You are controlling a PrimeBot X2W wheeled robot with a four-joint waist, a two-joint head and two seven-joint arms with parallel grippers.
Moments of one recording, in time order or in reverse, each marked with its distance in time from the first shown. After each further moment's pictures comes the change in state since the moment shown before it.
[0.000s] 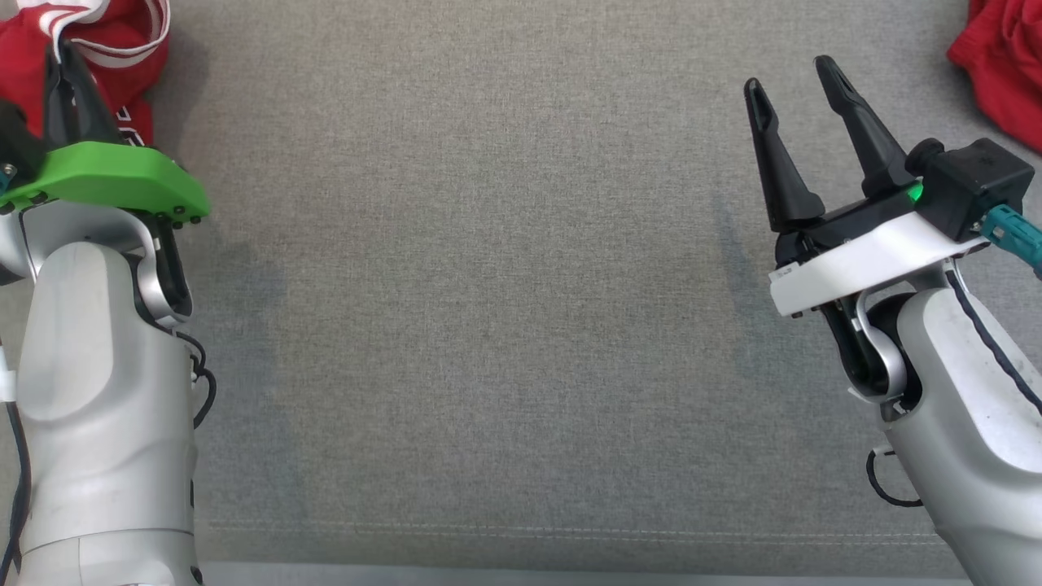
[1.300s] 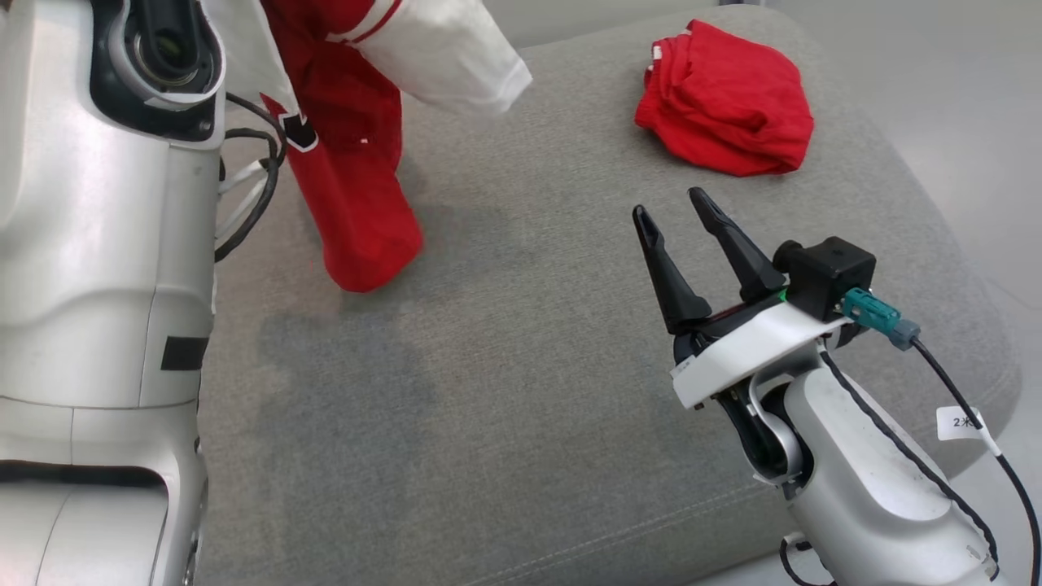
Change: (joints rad) left arm -0.341 -0.006 -0.318 -0.170 -0.792 -0.011 0.021; right arm 0.087 0.156 0.103 0.179 0.055 0.044 -0.057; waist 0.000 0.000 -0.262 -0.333
